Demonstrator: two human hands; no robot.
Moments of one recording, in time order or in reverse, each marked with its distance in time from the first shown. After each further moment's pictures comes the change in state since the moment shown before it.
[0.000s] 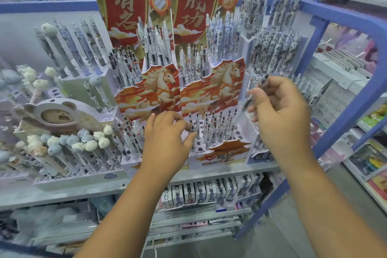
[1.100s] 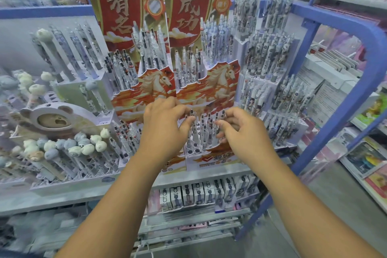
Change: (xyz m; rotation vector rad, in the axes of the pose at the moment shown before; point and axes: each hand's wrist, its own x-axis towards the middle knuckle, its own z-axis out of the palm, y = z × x) left_hand 0.031 0.006 -0.014 -0.051 0.068 0.090; right_hand -0.016 0.038 0.032 -0.152 -0.306 0.252
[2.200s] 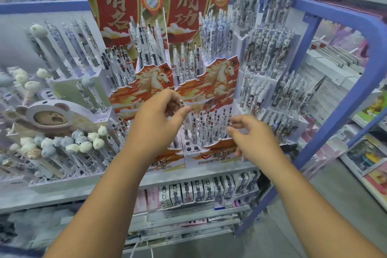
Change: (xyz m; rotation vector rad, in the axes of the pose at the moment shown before) left_hand -0.003 0.009 -0.033 -0.365 -0.076 -0.137; right_hand -0.002 0.031 -0.016 -0.069 -0.051 0.191
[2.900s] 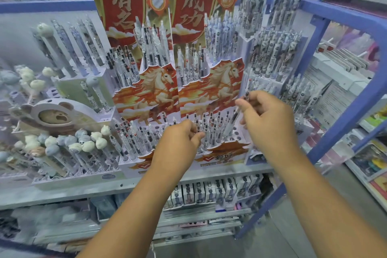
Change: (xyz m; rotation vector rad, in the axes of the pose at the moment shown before) left_hand -0.016 -0.014 0.058 0.083 -0.158 -0.223; right_hand 0.003 -0.044 -0.022 -0.051 0.289 -0.357
